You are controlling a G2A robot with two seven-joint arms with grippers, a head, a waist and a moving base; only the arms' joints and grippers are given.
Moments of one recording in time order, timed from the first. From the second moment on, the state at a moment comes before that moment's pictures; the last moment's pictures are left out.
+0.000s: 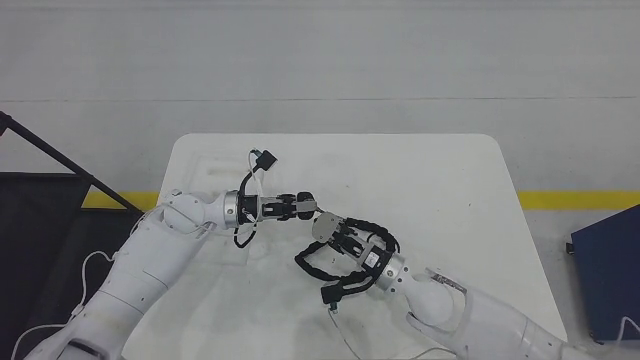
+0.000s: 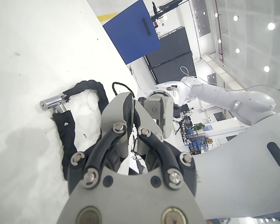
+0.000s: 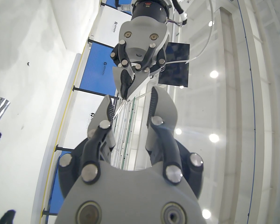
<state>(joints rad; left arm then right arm) 0.93 -1.03 -0.93 -1.23 -0.37 -0.63 -1.04 -0.97 -0.92 0.37 -1.67 -2.90 0.34 0.15</state>
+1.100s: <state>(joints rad) 0.94 -1.04 -0.95 -1.23 -0.37 -0.63 -1.07 -1.11 -0.96 0.55 -1.65 -2.99 0.33 0.08</state>
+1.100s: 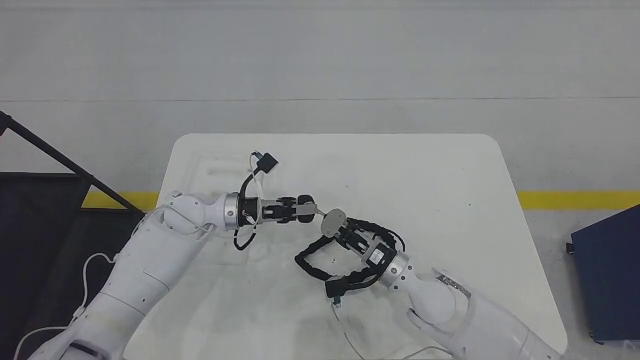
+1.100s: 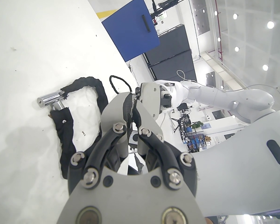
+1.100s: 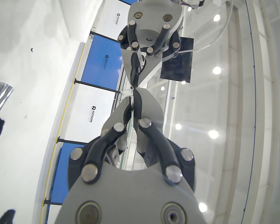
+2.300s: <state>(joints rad) 0.93 -1.01 -0.90 -1.20 -0.47 -0.64 -1.18 -1.20 -0.99 0.69 -1.66 -3.07 0.31 -0.04</state>
